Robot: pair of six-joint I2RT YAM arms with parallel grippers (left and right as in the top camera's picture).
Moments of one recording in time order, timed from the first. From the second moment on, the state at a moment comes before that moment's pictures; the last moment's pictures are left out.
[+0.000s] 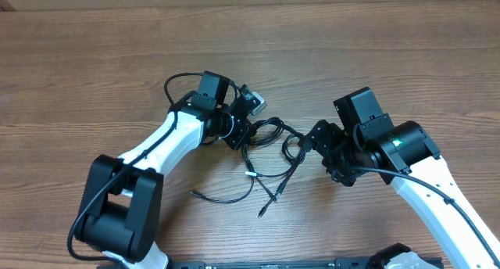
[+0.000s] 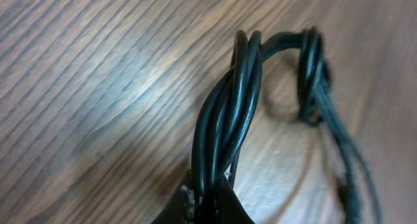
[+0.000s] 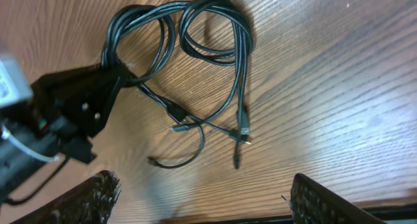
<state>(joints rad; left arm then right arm) -0.36 1.79 1.09 -0.45 0.52 0.35 0.43 1.26 1.15 -1.10 -0.25 1.10</state>
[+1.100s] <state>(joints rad) -0.45 1.38 1.09 -0.64 0.56 0.49 0.43 1.26 1.14 -0.69 -0.55 1.43</state>
